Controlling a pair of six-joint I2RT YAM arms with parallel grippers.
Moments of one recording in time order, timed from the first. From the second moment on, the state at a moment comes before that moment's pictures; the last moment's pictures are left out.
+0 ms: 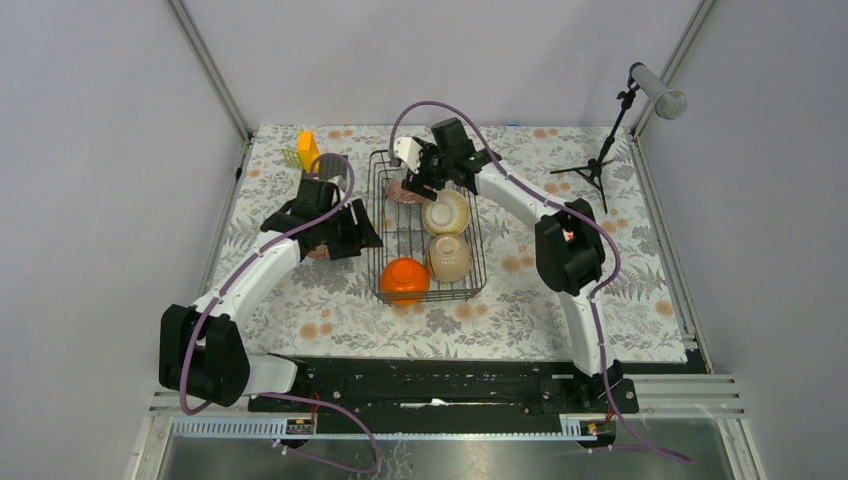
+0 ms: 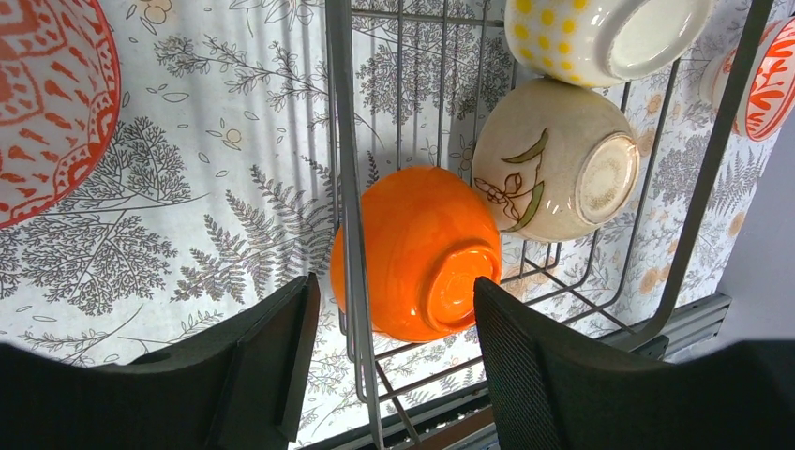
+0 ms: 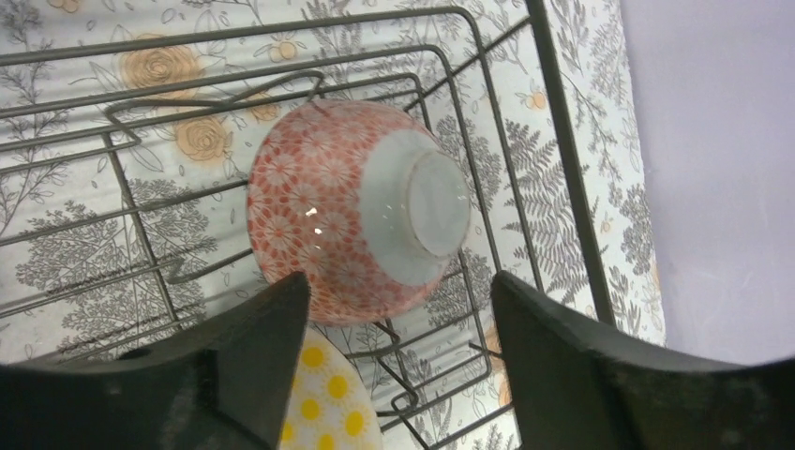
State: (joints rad) left arm -0.27 1.32 0.97 -0.56 0.28 -0.58; right arm 0.59 2.21 1.90 -0.39 -0.35 -0.80
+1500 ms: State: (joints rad) left arm -0.27 1.48 0.97 -0.52 0.33 -0.58; right arm 0.56 2.38 2.11 -0.32 -0.12 0.43
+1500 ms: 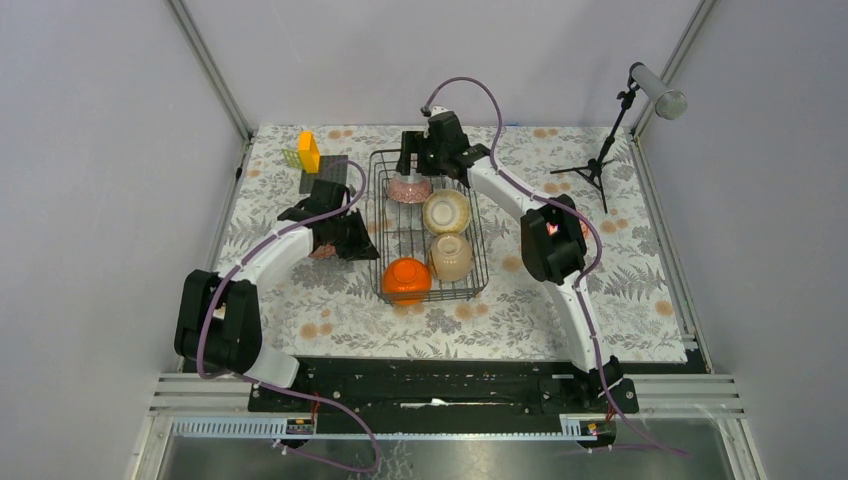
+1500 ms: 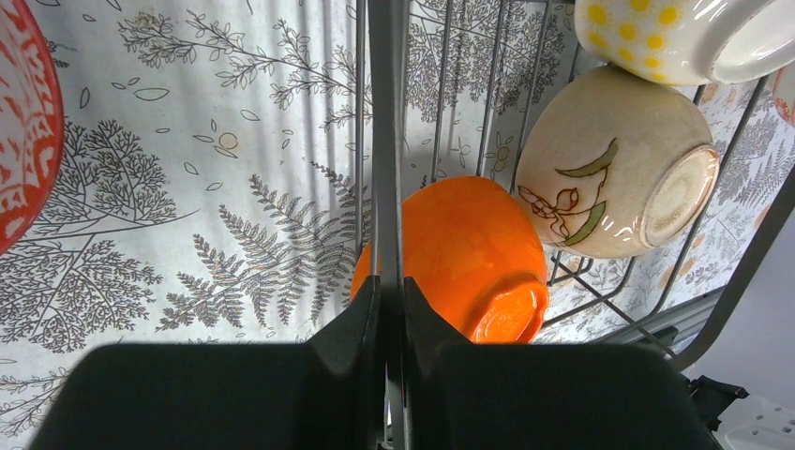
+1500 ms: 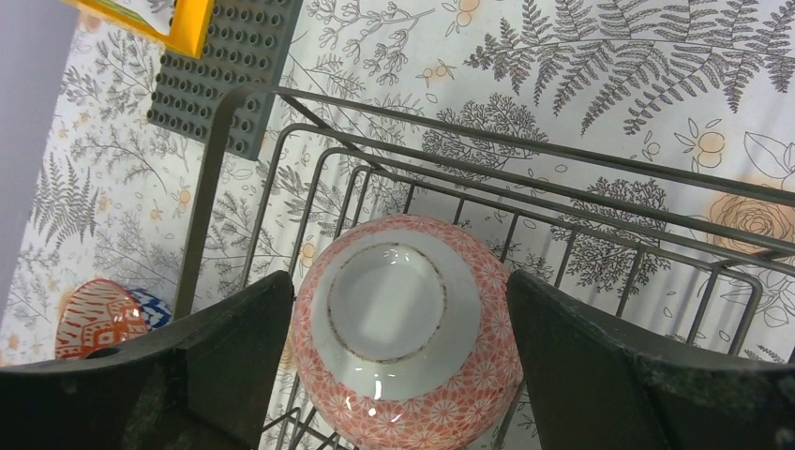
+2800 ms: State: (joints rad) left arm -0.28 1.41 1.21 -0.56 0.19 -0.62; right arm 0.45 2.36 2.00 -0.22 -0.27 0.68
